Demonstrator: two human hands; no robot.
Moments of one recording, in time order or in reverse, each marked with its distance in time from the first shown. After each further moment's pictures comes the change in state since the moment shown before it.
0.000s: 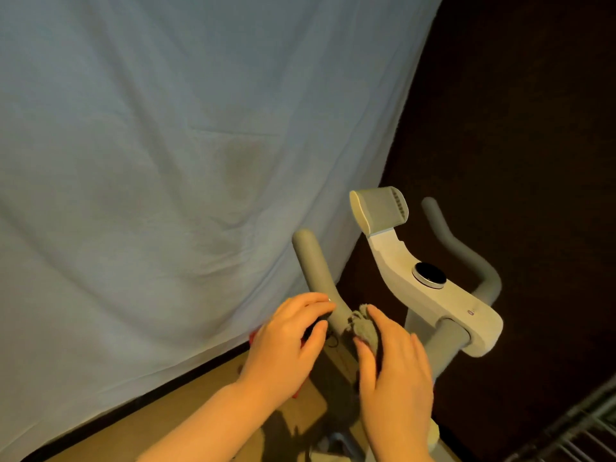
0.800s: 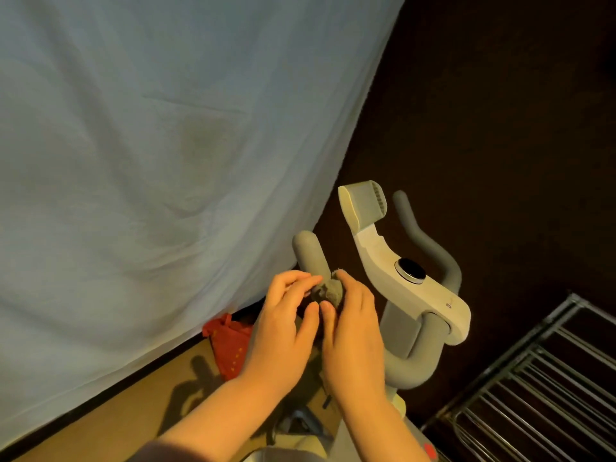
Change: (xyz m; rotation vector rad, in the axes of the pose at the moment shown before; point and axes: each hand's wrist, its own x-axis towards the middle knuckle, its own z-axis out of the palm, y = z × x) left_hand 0.027 -0.018 -0.016 -0.338 0.033 -0.094; right_hand 0.040 -0.062 0.037 -0.010 -0.152 0.062
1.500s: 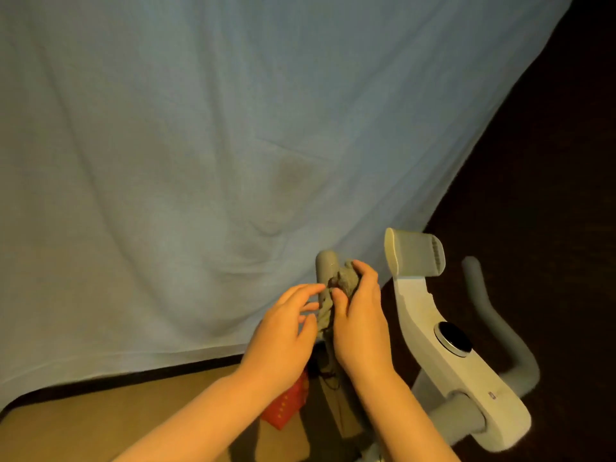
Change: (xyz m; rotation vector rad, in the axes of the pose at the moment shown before) left_hand -0.007 0.023 0.029 0.126 0.273 -0.186; right_hand 0.058 0.020 -0.018 0.322 -0.254 -0.183
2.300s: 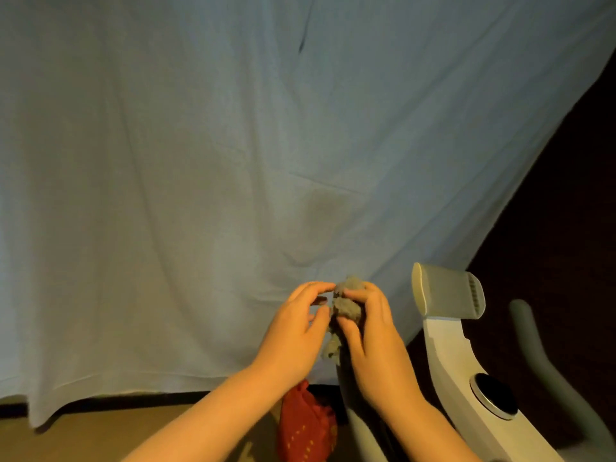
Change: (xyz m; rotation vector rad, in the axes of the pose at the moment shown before) left_hand 0.036 0.011 -0.003 -0.003 0.162 0.029; right_hand 0.026 0.013 -0.010 0.142 -0.120 -0.446
